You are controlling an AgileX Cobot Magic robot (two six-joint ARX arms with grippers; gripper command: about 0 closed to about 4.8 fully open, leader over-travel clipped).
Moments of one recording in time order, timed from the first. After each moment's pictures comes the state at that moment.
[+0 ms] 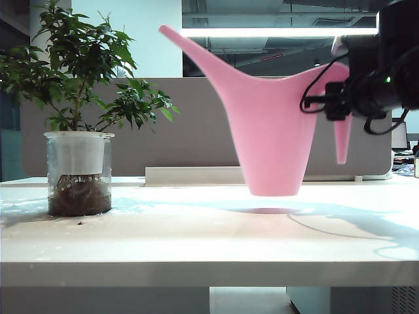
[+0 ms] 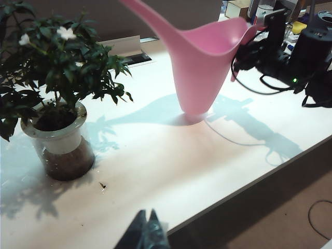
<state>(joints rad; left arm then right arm) -0.32 0.37 1.11 -1.02 0.24 0.03 0.19 1.76 0.81 0.98 0.14 -0.05</state>
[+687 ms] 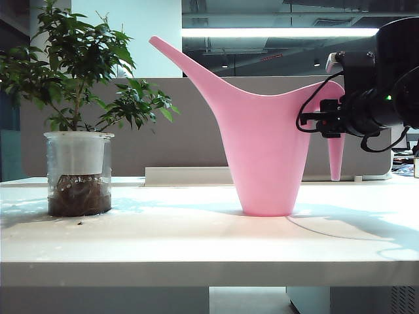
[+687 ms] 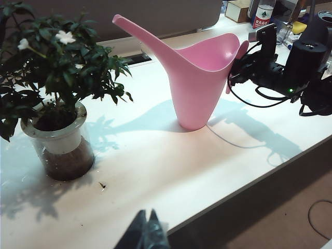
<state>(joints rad) -0.32 0.37 1.11 -1.02 0.24 0.03 0.20 1.81 0.79 1.00 0.08 -0.04</state>
